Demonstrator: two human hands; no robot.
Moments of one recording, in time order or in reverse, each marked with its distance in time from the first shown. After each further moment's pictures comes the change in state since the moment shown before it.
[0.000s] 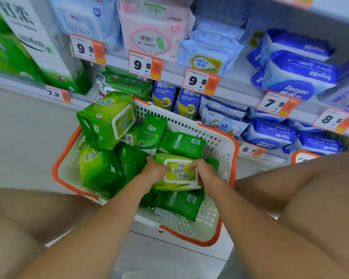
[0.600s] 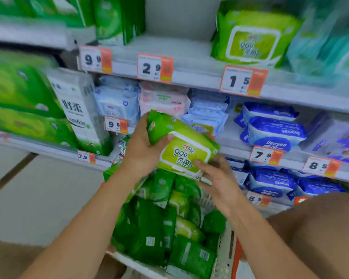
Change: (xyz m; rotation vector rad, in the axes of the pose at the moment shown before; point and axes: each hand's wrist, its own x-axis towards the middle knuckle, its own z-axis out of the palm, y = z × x) left_hand -0.163 0.171 -0.100 -0.034 0.282 1.004; right_hand -0.164 -0.108 -0.015 0.410 -0.283 -0.692
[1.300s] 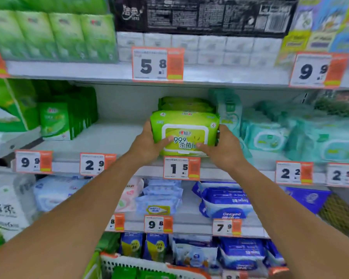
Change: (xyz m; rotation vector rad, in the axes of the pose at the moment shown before) left_hand 0.195 0.140 0.105 0.187 -0.207 0.279; right_hand 0.104 -0.258 -0.060 -0.884 0.435 -0.721
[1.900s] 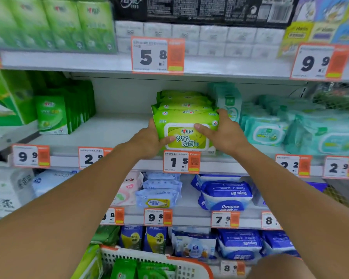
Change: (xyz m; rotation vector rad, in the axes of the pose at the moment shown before) left_hand 0.005 0.006 -0.004 0.326 -0.175 -0.044; right_hand 0.014 -0.017 -0.017 -0.209 -0.095 0.056
